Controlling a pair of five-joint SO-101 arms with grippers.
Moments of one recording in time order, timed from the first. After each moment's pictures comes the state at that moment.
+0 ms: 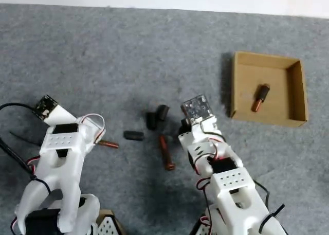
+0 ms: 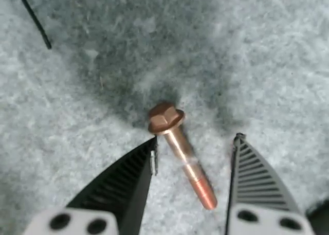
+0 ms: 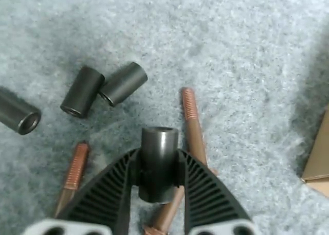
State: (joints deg) left arm -12.2 -26.4 60.8 46.9 53.1; right arm -22.6 -47.6 78.5 16.8 12.7
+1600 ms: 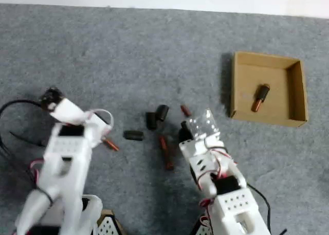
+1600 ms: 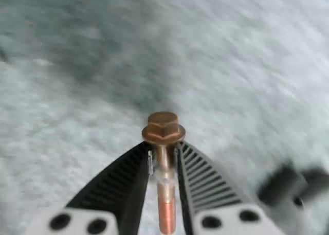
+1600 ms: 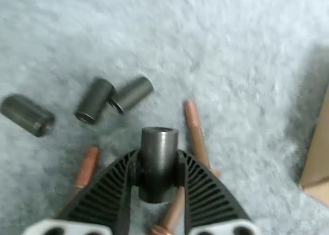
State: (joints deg) left arm -5.8 -34.4 60.5 46.1 53.7; right arm -24.4 -71.7 92.5 16.8 12.7
